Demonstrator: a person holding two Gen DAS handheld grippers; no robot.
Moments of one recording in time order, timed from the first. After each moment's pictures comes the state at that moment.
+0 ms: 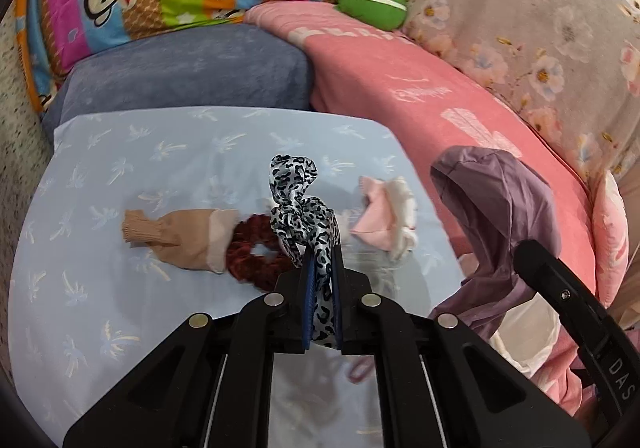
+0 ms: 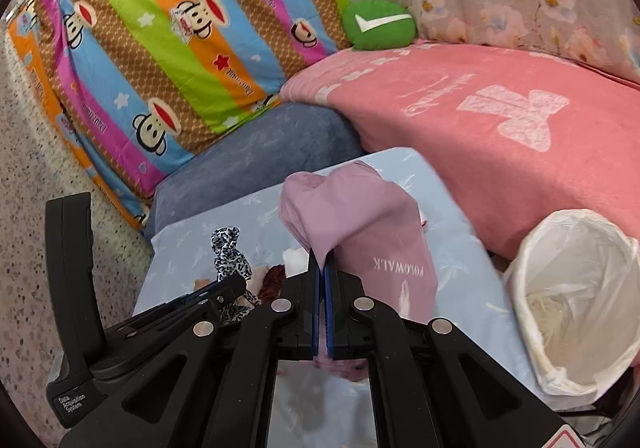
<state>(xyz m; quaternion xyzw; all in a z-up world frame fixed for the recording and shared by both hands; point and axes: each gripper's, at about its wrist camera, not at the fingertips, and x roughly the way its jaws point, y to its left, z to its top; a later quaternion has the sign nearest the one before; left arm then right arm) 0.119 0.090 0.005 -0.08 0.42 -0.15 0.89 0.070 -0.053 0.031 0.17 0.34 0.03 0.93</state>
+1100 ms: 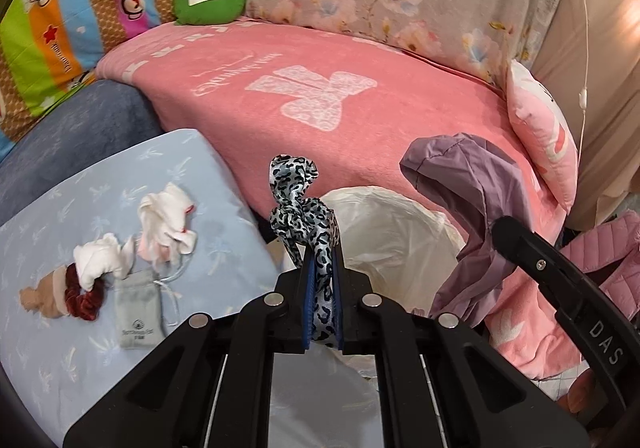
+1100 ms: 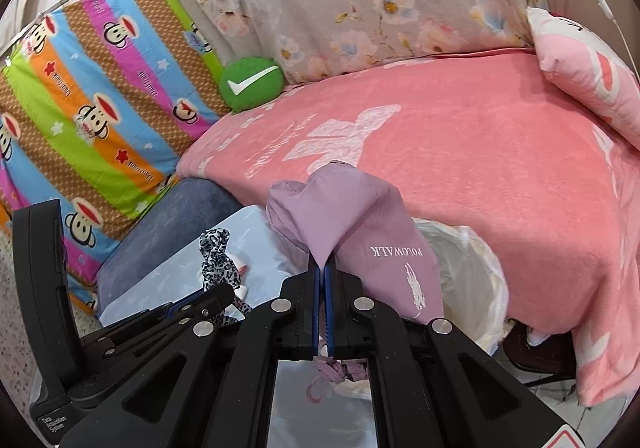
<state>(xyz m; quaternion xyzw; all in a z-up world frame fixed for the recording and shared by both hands) 0.060 -0.115 0.023 0.06 0.40 -0.31 0.86 -0.033 -0.261 0.033 0.25 0.28 -0.14 0.92</state>
